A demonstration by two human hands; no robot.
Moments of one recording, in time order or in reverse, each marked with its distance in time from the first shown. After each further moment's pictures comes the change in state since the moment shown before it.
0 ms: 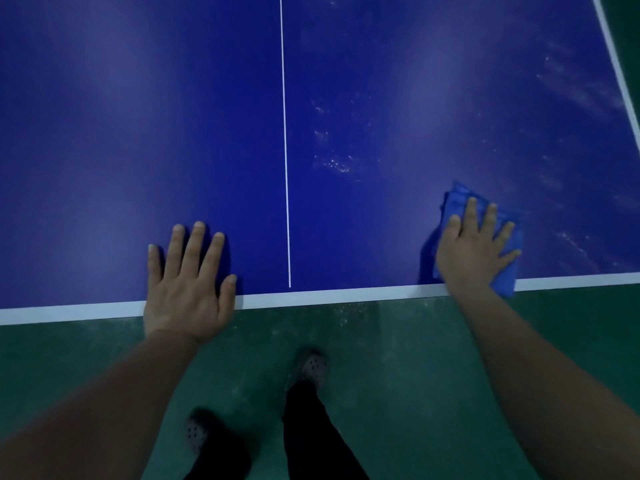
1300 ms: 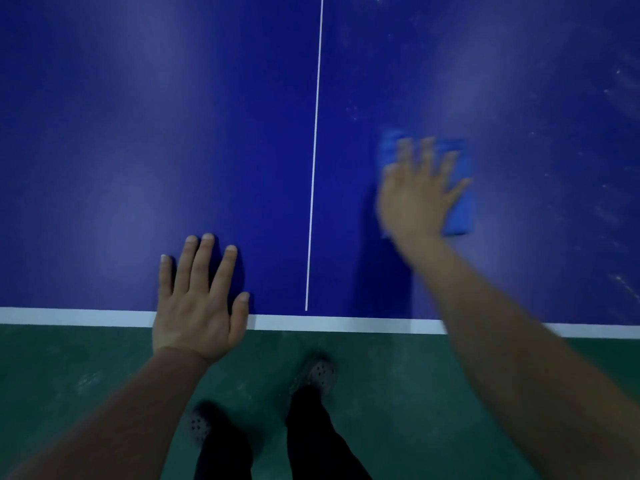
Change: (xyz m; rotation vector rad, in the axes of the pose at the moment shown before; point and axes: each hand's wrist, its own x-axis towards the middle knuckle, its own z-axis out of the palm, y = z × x) left_hand 0.001 -0.001 0.002 0.020 0.020 -0.049; right_hand 0.016 -0.162 0.027 -0.083 0.089 -0.434
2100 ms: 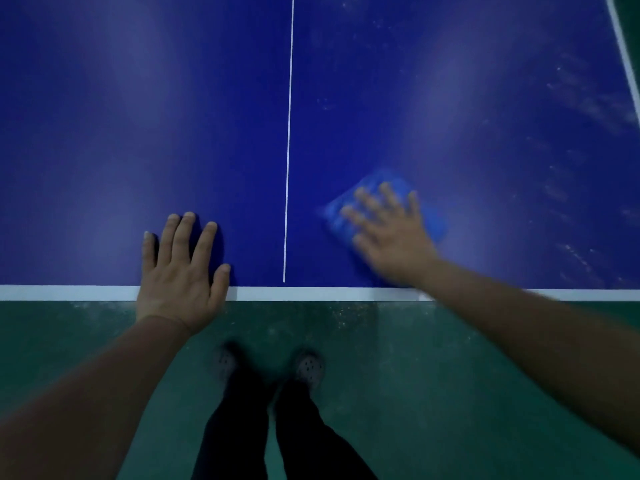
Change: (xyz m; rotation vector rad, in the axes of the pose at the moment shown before) left_hand 0.001 0.000 -0.004 -0.019 -0.025 -0.020; right_hand -0.069 0.082 0.004 -0.130 -0.048 -0.778
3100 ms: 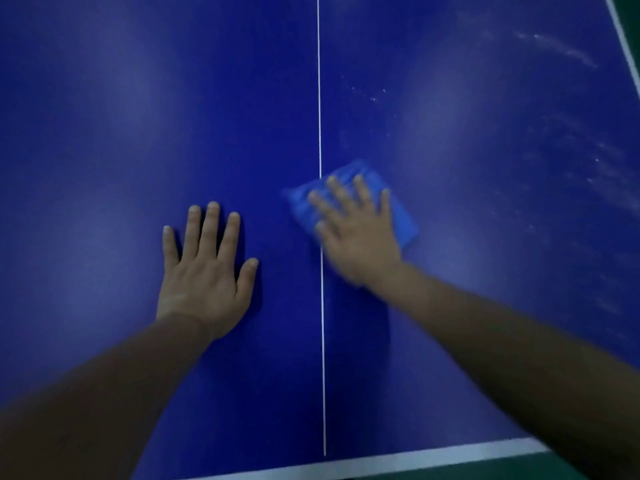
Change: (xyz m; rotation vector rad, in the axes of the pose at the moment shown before) left_hand 0.217 -0.029 -0.026 -0.030 -0.069 0.020; right_hand 0.240 -0.011 -0.019 0.071 0.060 0.184
